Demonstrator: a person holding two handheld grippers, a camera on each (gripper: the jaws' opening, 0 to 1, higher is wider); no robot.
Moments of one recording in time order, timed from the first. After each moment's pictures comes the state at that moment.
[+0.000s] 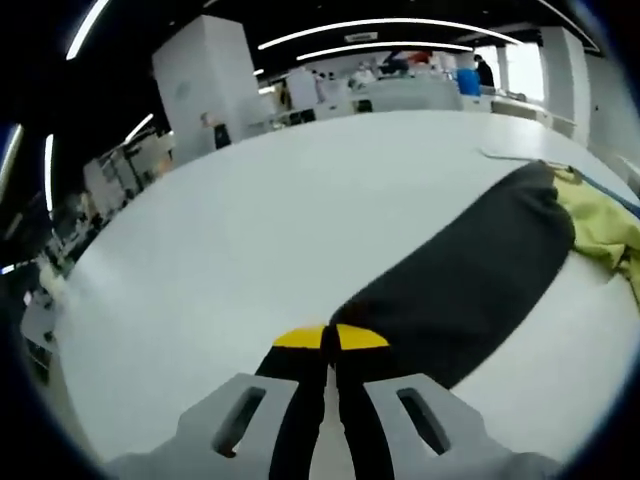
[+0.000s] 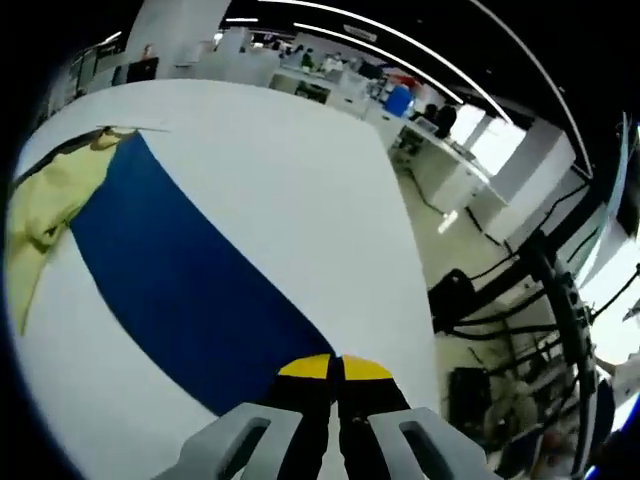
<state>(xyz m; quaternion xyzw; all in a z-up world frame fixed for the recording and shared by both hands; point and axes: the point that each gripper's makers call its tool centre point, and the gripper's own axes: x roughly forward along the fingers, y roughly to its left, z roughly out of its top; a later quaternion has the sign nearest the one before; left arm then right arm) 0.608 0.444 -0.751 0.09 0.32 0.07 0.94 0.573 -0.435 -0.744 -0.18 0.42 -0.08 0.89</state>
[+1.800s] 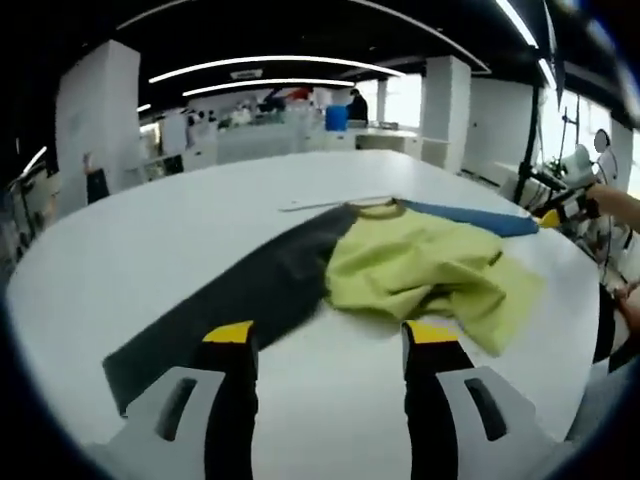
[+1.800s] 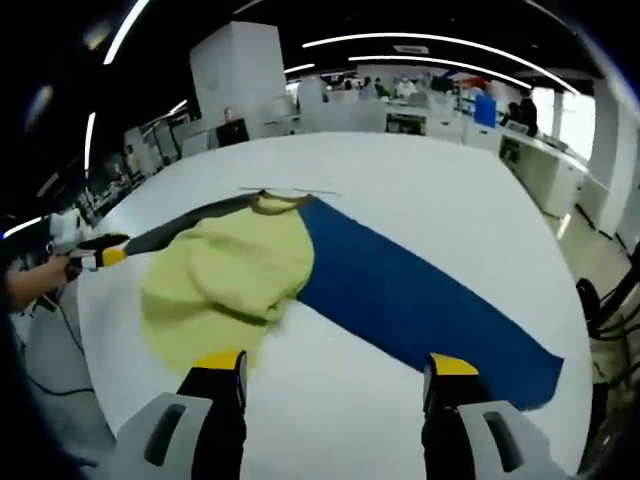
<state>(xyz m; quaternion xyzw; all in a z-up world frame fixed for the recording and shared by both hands) 0.569 0.202 -0.703 0.04 0.25 -0.24 0.94 0.536 -0.203 -0.713 -0.01 0.38 0.18 0.91</state>
